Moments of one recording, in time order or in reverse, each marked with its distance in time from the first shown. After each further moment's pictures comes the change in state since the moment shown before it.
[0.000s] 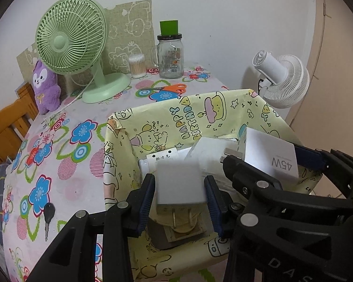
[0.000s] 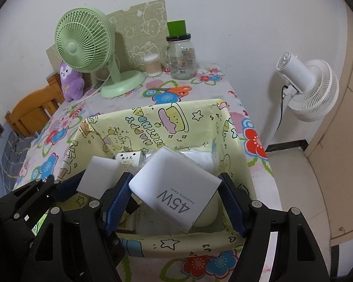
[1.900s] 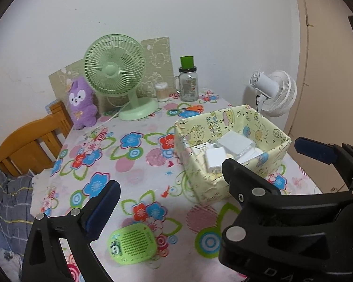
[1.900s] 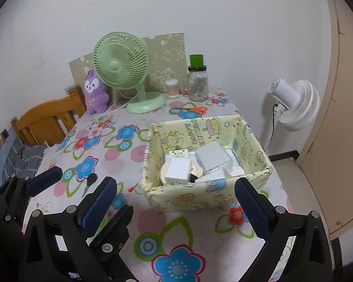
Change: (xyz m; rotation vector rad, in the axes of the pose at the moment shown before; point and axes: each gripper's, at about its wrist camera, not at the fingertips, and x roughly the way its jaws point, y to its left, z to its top) left arm -0.131 0.063 -0.057 0.062 -0.157 0.047; right arm -0.107 0.107 -0.046 -0.010 -0.146 -0.044
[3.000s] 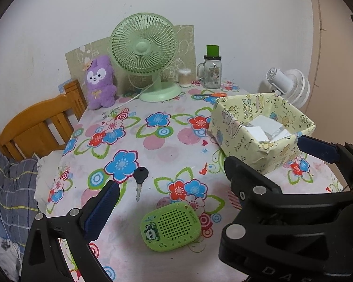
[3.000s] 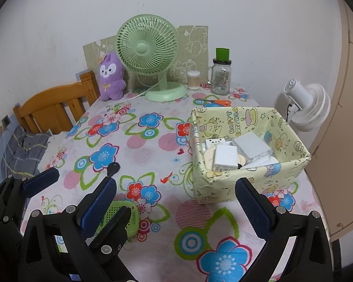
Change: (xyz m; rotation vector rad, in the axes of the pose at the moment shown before) left arm 0.007 0.071 -0.039 -0.058 0.039 0.010; right arm 0.025 0.076 -0.021 -0.049 0.026 -0.008
